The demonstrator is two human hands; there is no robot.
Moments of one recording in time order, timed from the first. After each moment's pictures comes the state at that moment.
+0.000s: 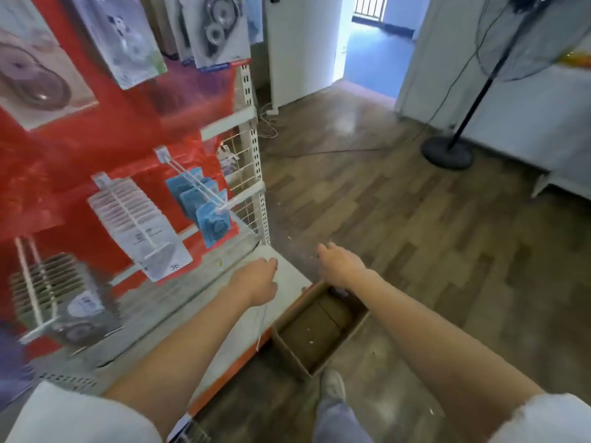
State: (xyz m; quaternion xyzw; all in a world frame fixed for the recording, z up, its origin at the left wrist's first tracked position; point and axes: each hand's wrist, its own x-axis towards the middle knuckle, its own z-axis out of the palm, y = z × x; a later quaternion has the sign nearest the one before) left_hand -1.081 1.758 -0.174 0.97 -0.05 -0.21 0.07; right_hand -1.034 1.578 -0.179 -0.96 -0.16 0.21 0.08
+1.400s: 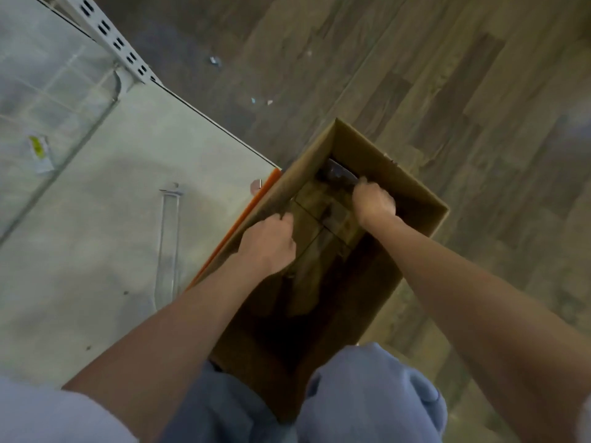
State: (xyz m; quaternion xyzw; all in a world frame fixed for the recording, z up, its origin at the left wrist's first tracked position) left_hand -0.885 1.642 -0.781 0.93 -0.10 -0.33 0.14; right_hand -0.840 1.462 -0.806 -0.94 0.10 0.32 0.07
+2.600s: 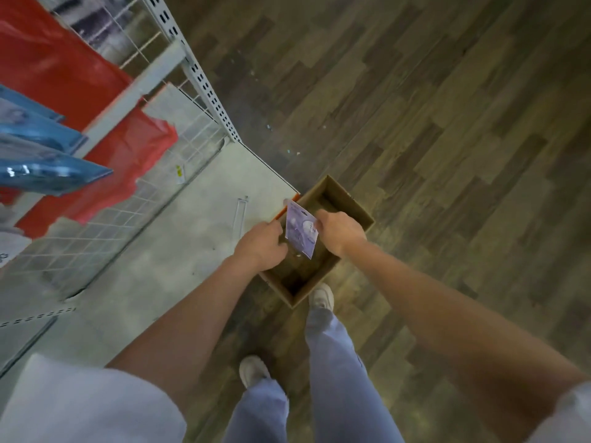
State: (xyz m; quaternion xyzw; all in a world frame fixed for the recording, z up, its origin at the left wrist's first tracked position) left_hand -0.962 1.651 -0.378 0.91 0.05 -0.37 0.17; right_hand -0.935 1.496 -0.389 -0.92 -0.07 0.35 0.16
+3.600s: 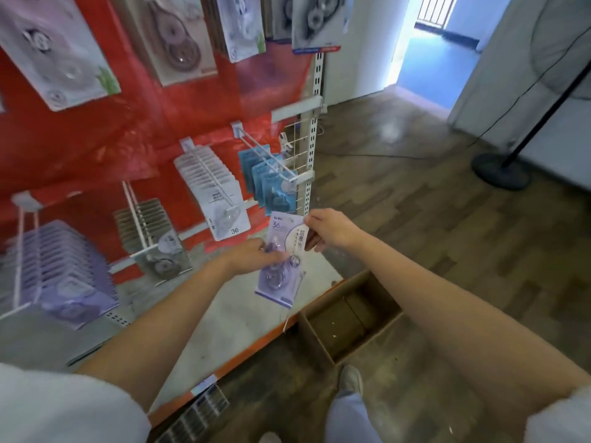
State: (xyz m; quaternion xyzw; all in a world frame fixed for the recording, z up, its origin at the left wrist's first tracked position) left_hand -1.157 1.855 -0.143 0.88 0.17 -0.22 0.40; right_hand -1.078 1.686 -0.114 -0.84 -0.17 0.29 0.43
